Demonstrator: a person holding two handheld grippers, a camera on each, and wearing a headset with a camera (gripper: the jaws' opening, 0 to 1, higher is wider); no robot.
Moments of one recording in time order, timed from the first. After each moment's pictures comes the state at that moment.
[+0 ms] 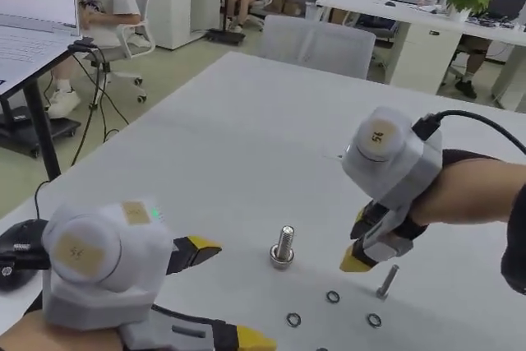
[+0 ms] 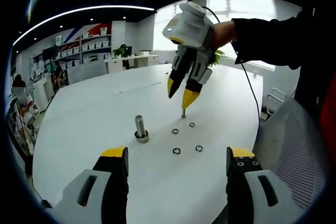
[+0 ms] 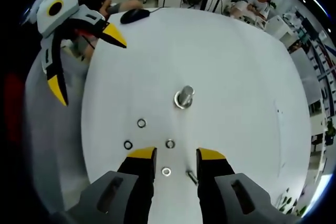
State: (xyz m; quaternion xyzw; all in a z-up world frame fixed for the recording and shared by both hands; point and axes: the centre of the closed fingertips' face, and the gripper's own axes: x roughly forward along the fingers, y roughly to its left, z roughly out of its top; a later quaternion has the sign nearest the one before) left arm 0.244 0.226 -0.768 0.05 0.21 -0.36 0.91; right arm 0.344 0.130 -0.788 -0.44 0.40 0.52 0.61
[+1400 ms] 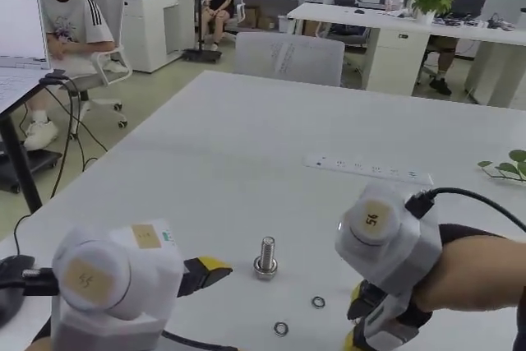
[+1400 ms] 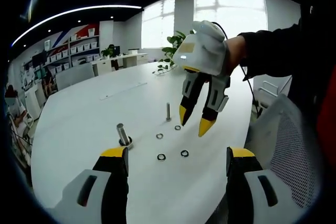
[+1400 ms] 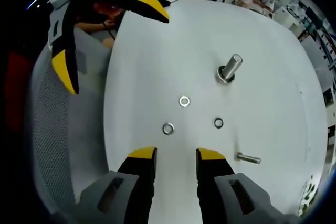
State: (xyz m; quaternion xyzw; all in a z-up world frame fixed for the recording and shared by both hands) left arm 0.239 0.191 -0.760 0.08 0.22 -0.40 0.89; right arm 0.274 0.104 -0.830 -0.40 0.44 0.55 0.59
